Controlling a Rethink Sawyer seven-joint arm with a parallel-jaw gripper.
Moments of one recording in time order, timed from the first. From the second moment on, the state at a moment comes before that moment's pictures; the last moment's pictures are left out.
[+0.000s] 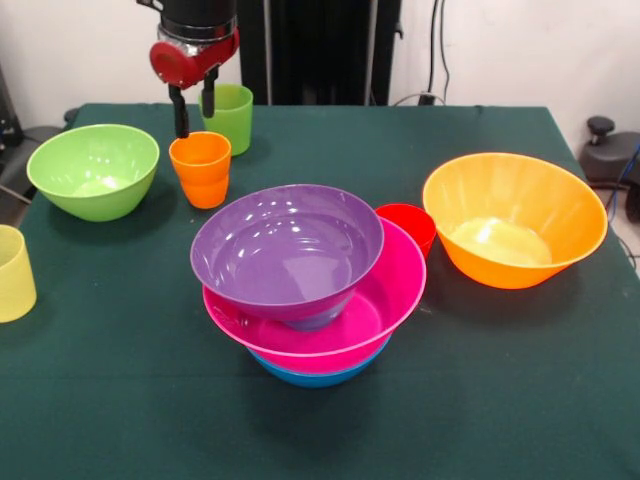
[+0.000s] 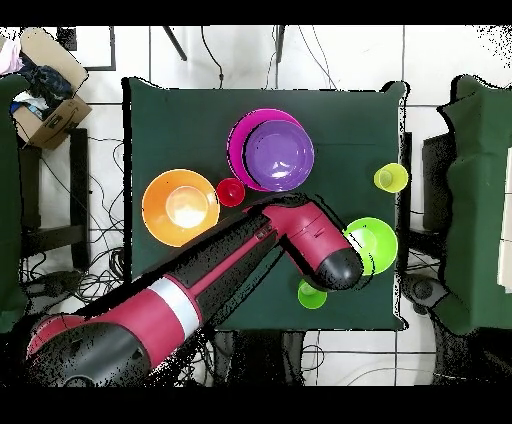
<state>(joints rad) 0.26 0.00 -0.85 1.32 -1.87 -0.82 2.85</state>
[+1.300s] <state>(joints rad) 0.26 0.09 -0.85 1.29 -1.87 -0.82 2.85</state>
